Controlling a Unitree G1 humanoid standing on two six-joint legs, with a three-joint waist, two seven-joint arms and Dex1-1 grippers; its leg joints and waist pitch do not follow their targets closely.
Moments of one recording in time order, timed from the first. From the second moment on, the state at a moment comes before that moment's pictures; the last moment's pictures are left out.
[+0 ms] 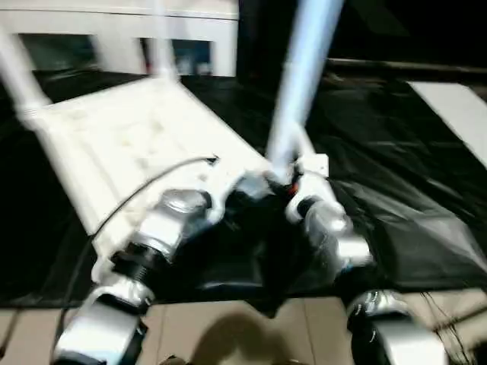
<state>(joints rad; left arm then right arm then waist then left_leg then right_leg) -0.69 0.20 -0.22 0.62 0.04 0.38 -0.61 -0.60 0.07 -0.05 0.80 0.15 0.03 0.35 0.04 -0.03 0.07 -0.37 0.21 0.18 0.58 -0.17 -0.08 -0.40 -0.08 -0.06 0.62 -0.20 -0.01</state>
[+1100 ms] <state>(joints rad) -0.48 0.64 -0.03 0.07 0.07 0.45 -0.57 -0.45 0.02 0.11 0.45 0.08 0.21 0.38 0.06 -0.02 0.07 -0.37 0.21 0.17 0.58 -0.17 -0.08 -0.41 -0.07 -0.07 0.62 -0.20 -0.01</state>
